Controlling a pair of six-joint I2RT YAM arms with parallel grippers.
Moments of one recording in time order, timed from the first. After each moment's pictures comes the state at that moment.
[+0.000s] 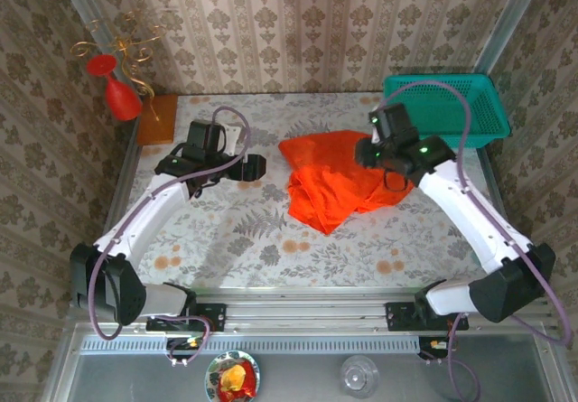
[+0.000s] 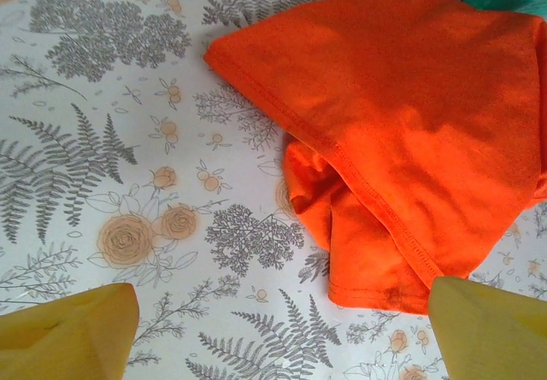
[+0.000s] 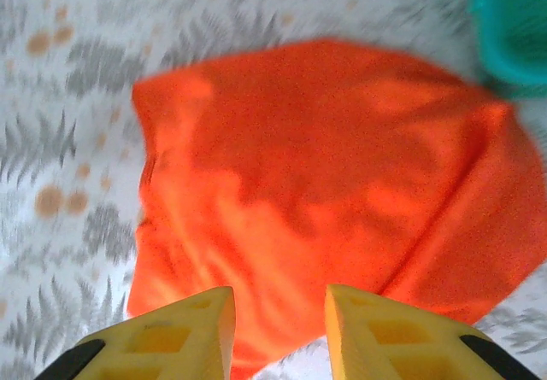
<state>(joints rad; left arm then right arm) -0.40 1.33 1.12 -0.57 0.29 -0.19 0.44 1.37 1.36 -0.86 0.11 0.40</state>
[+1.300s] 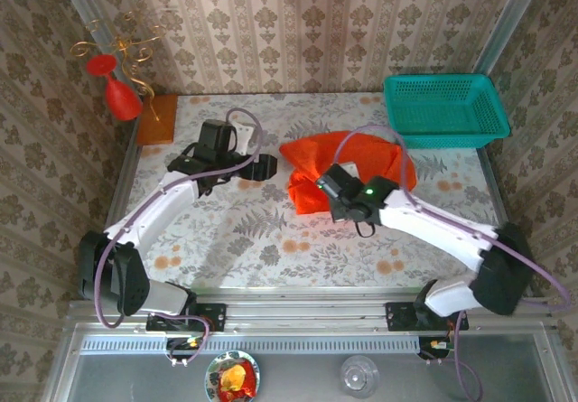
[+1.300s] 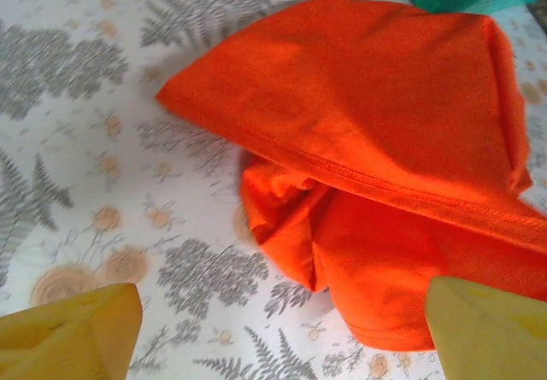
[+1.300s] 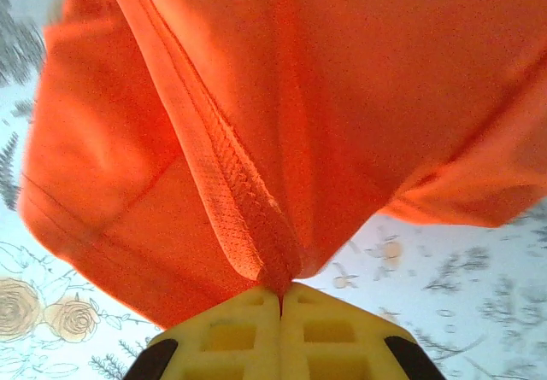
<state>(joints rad) -0.47 1.40 1.10 -0.42 0.34 -0.17 0.79 1.35 1.11 -0.89 0.43 0.56</state>
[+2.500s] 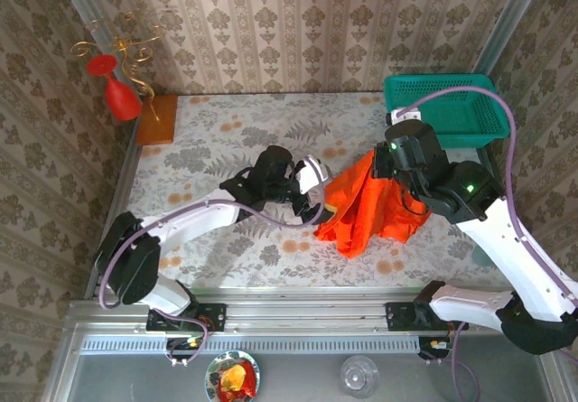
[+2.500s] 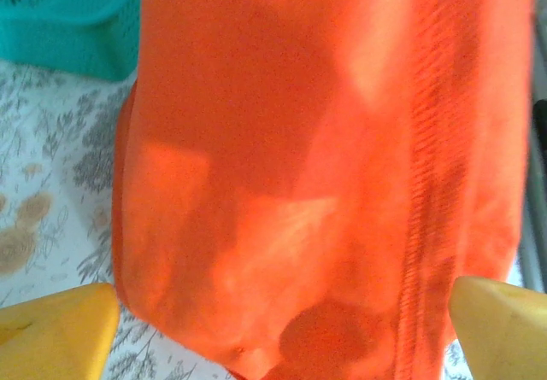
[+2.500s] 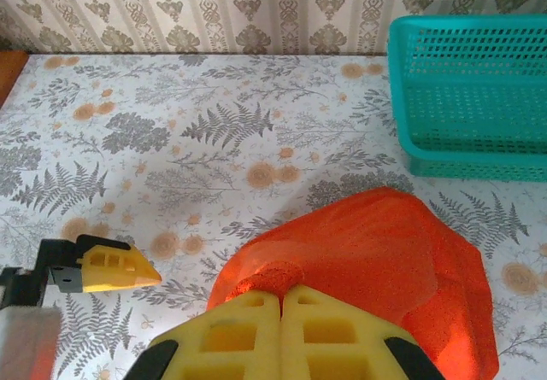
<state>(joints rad) -0.85 1.48 1.01 -0.05 0.49 0.26 0.65 1.13 1.52 -1.03 0.47 0.41</state>
